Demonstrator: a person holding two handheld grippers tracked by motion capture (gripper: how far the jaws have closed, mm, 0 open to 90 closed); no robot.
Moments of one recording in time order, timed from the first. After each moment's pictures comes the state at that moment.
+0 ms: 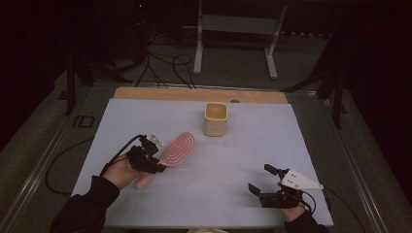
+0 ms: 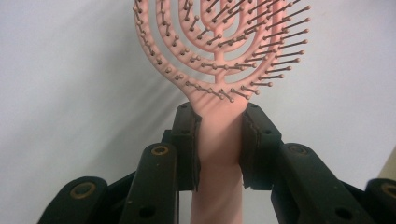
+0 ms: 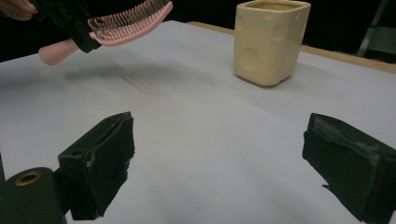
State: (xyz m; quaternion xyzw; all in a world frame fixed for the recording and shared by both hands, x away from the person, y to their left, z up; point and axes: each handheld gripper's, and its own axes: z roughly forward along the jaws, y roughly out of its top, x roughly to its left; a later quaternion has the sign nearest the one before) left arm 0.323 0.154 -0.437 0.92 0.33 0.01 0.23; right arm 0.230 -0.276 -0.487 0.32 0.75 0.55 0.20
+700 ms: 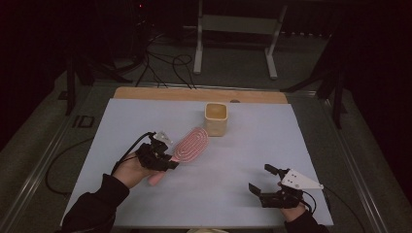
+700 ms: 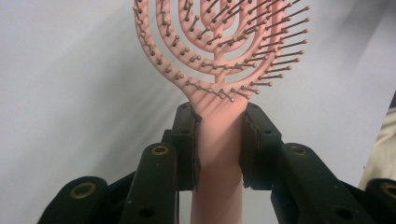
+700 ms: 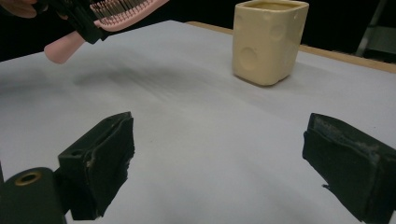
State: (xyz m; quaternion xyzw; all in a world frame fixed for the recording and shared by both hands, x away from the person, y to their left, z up) left arm 0.322 0.130 -0.426 0.91 0.30 0.01 0.30; right arm 0.231 -0.277 -0.487 0.32 0.75 0.55 0.20
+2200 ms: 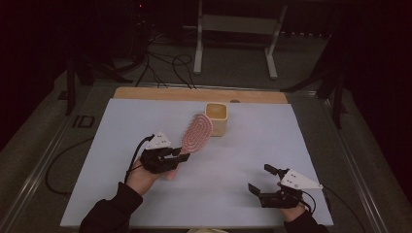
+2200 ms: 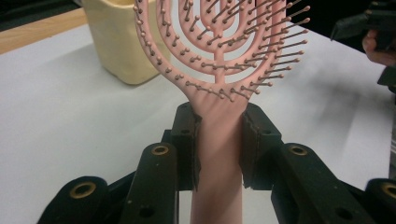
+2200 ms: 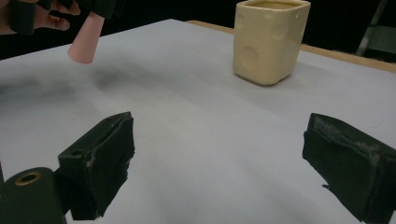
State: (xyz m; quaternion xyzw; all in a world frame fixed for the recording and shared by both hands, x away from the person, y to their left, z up) left arm 0.303 0.123 -0.433 0.82 0.31 0.09 0.47; right arm 0.231 -0.276 -0.488 0.32 0.75 0.55 0.20
